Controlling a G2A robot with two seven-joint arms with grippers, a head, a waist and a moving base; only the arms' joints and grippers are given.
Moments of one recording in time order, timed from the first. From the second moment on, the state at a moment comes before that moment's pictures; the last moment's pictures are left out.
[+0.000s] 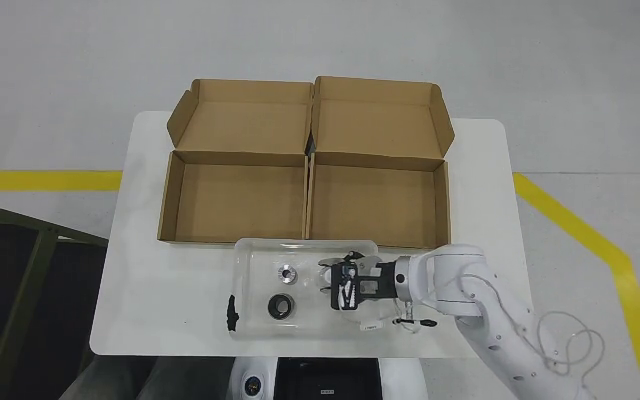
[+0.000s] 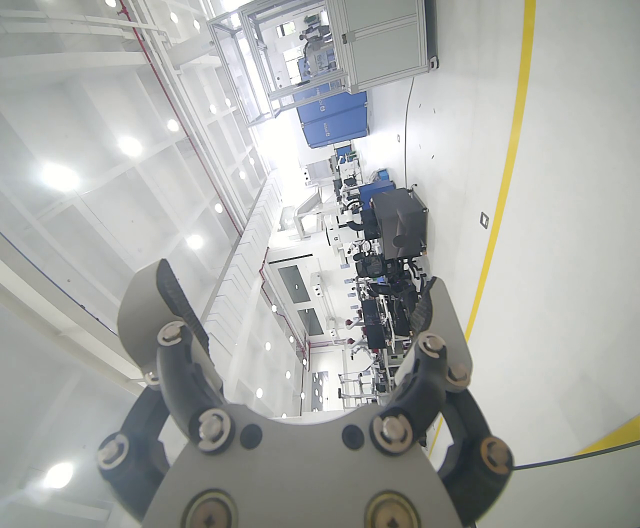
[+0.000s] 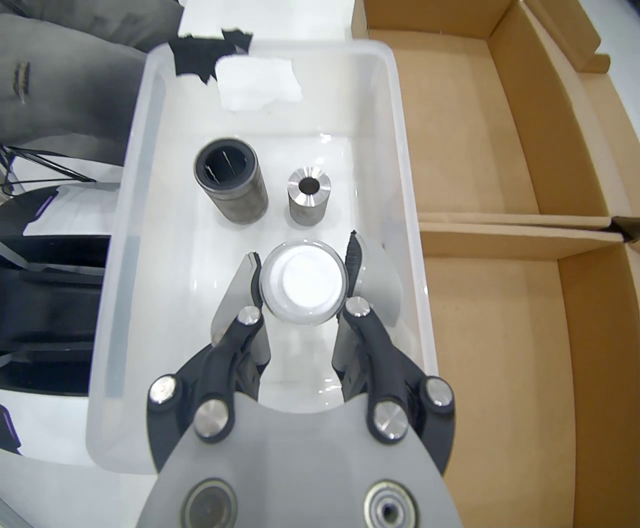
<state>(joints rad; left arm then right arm) -0.29 -0.19 -0.48 -1.38 1.96 -0.31 0.15 -1.20 -1.09 1.03 -1.97 -1.16 -0.92 0.61</state>
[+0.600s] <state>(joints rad) -0.29 -0.19 -0.48 -1.38 1.96 -0.31 0.15 -1.15 -1.09 1.04 -2.04 -1.19 -0.84 0.37</state>
